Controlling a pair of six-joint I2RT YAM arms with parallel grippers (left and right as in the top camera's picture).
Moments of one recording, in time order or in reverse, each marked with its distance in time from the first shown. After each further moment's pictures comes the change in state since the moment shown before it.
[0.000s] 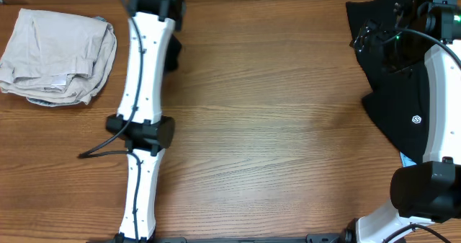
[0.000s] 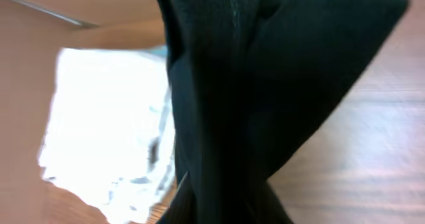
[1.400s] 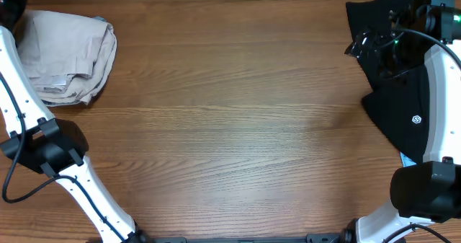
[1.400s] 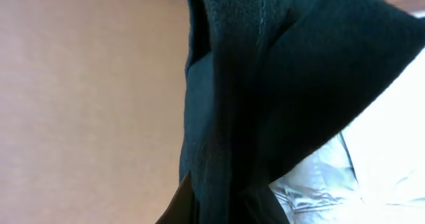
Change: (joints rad) left arm 0.706 -0.120 -0.371 0.633 0.257 0.841; right arm 0.000 0.000 0.000 -0.078 -0.069 0.000
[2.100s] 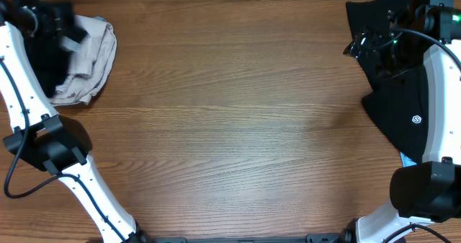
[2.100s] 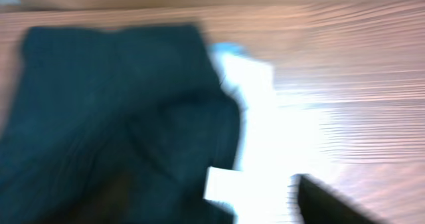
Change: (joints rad) left arm -0.035 0.000 -0.036 -0.254 0.538 -0.378; right arm 0.011 0.000 0.000 -0.001 -0.007 0.000
